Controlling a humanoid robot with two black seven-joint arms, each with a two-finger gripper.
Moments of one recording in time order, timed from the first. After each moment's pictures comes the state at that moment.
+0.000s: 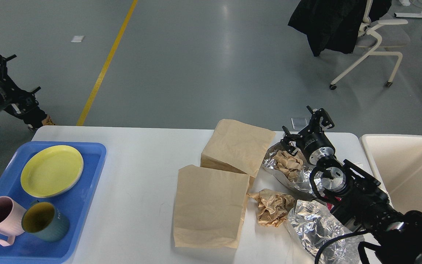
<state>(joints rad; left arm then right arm) -1.00 0.54 -0.75 -0.22 -0.01 -0.44 0.19 0.74 -0.02 0.81 0.25 0.01 0.36 0.26</state>
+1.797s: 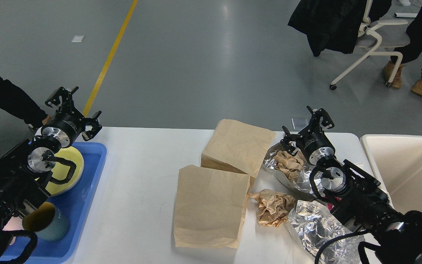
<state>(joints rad) -0.83 0.24 -0.81 -0.22 -0.04 -0.43 -0.14 0.74 -0.02 0.81 0.25 0.01 0.36 0.26</state>
